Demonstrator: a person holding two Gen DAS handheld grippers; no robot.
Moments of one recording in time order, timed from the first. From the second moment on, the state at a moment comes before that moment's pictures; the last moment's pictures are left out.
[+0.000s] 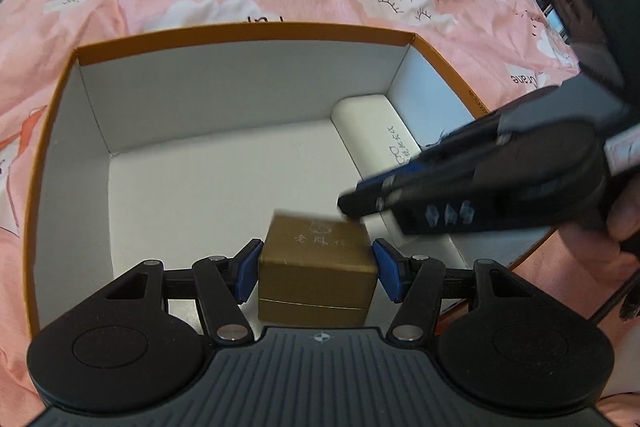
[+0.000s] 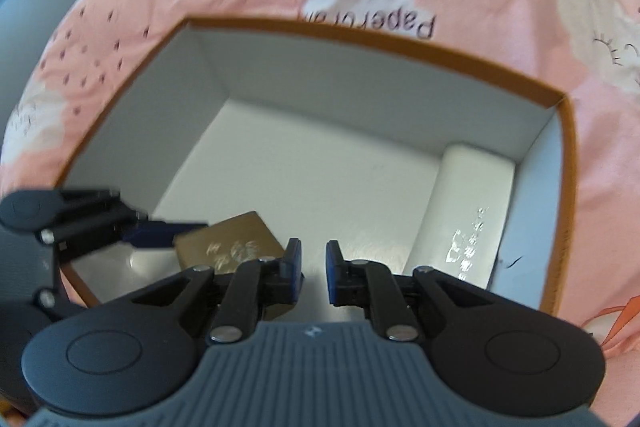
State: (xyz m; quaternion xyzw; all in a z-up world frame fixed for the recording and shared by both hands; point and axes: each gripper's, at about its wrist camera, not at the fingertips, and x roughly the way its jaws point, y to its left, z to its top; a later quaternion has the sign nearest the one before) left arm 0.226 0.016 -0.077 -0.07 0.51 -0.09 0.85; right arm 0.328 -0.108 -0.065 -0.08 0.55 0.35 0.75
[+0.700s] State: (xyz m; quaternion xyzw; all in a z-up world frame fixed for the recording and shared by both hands) left arm 0.220 0.022 -0.077 -0.07 0.49 -0.10 0.86; right arm 0.336 -0.117 -0.086 -0.08 0.60 0.31 0.74
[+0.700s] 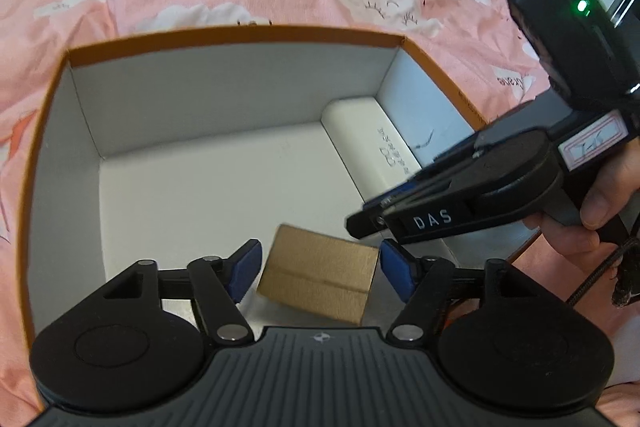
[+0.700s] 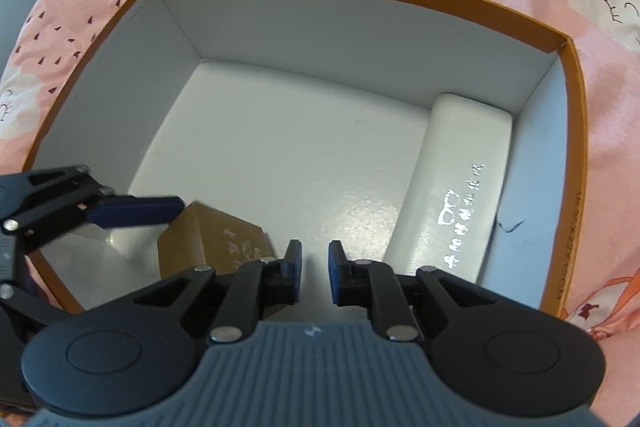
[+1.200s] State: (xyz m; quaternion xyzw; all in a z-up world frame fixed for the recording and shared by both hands) left arm 0.210 0.061 -0.042 -0.14 0.42 -0.09 0.89; right arm 0.322 -0.114 -0.071 -0.12 0.56 0.31 0.76
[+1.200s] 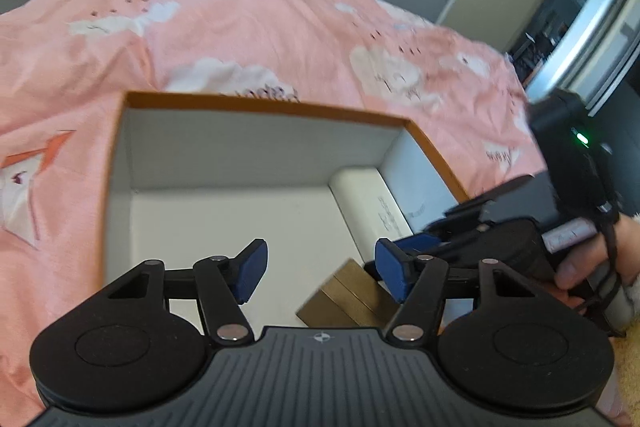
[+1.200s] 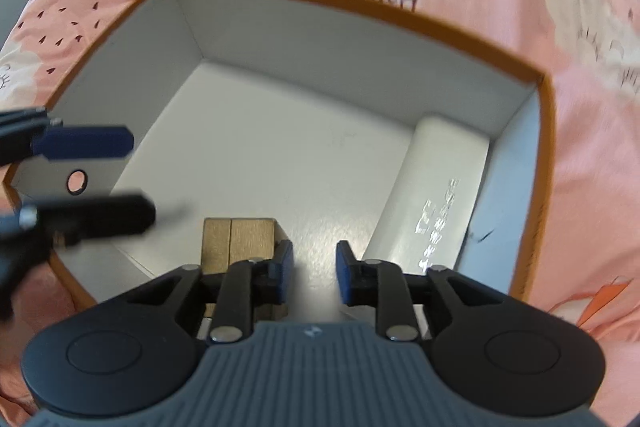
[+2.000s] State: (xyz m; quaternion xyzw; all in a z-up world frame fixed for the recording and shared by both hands) left arm 0.199 0.069 -0.046 -0.16 0.41 -0.07 0.90; right arm 0.310 -0.050 -0.067 -0.25 0.55 0.40 0.69
